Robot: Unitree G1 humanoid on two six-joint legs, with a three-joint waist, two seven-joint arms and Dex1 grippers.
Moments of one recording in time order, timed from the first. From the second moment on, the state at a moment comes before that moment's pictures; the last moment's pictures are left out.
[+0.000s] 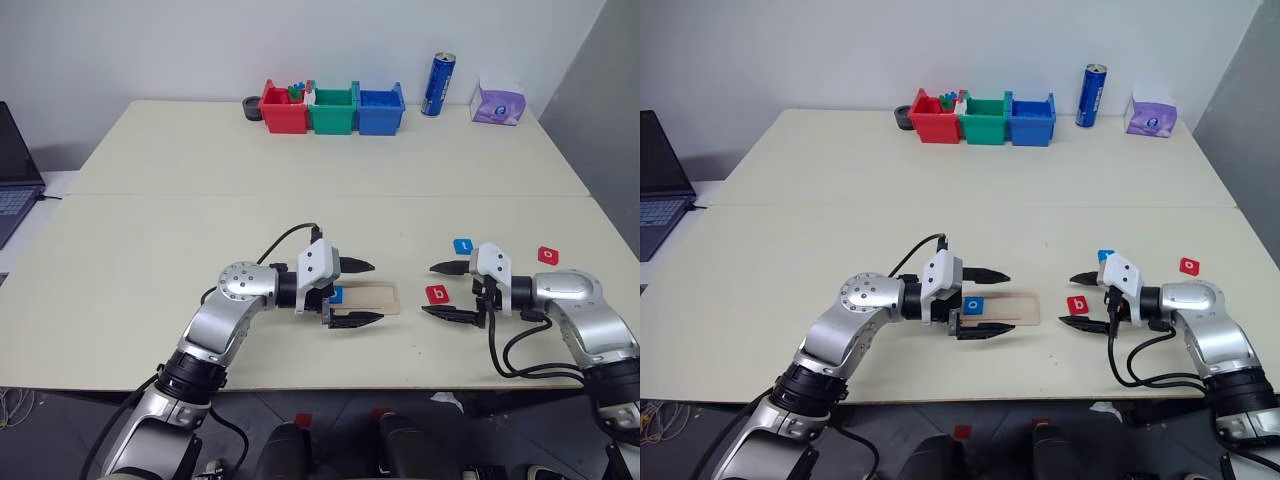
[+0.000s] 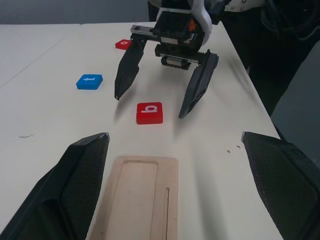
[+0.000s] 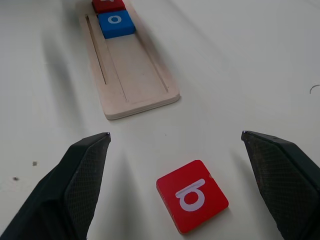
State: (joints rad) left arm -0.46 0.43 -0.27 -0.06 -0.28 0.26 -1.12; right arm -0.38 -0.72 0.10 0.20 0.26 0.12 1.20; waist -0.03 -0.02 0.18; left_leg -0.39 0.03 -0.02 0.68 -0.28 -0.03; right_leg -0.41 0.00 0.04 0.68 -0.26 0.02
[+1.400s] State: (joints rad) left arm -0.52 0.67 -0.15 0.23 -0.31 0.05 -1.43; right arm -0.55 -0.56 0.21 0.11 0.24 0.29 1.22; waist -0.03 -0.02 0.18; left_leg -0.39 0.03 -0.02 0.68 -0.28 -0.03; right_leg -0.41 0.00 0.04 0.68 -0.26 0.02
